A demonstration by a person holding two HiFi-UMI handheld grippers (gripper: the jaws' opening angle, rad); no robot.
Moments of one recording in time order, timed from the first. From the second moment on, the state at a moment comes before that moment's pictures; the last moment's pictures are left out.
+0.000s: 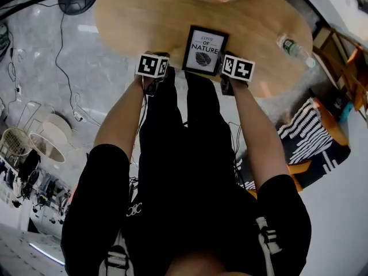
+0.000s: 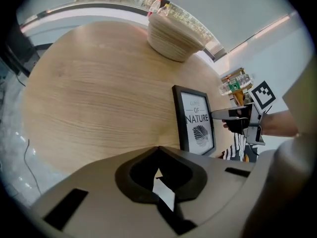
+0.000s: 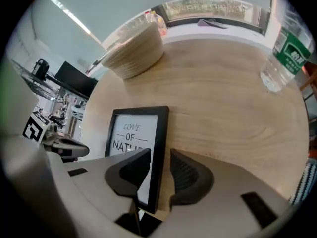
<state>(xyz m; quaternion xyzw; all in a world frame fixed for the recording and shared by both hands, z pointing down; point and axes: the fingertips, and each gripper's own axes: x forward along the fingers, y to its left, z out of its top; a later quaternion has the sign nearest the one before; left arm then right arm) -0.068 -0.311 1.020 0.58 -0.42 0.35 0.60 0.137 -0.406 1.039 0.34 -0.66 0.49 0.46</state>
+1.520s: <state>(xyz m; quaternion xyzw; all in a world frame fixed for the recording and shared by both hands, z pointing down) -0.186 -0.386 0.320 0.69 -0.72 0.06 0.05 0.028 -0.475 0.292 0.43 -0.90 0.04 0.01</state>
